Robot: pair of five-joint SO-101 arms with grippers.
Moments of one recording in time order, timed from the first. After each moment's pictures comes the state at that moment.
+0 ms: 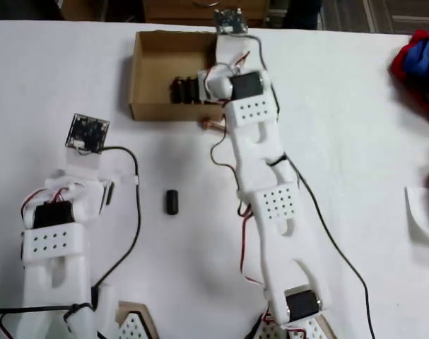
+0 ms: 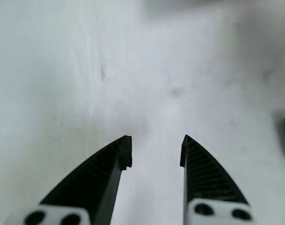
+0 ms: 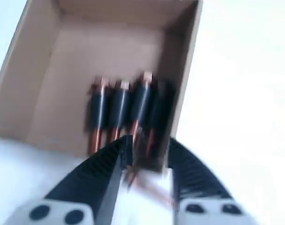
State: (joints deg) left arm -18.9 -47.6 61.7 48.9 -20.4; right arm -20.4 64.7 -93.2 89.3 -4.5
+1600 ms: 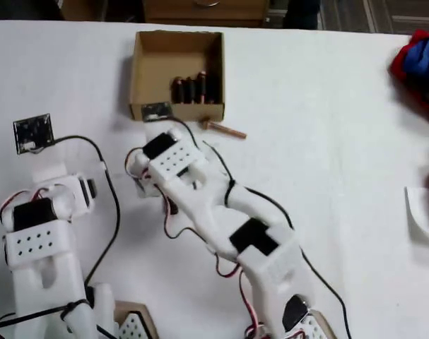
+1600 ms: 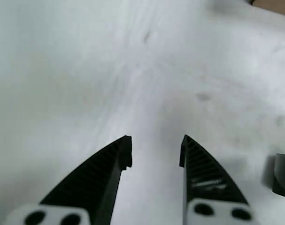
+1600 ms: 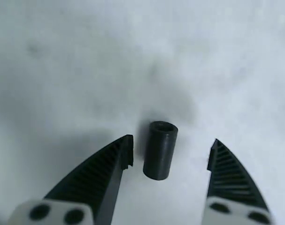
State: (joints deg) left arm -26.2 -47.6 55.9 59.8 1.8; right arm -46.1 29.0 -11.6 74.8 -29.8
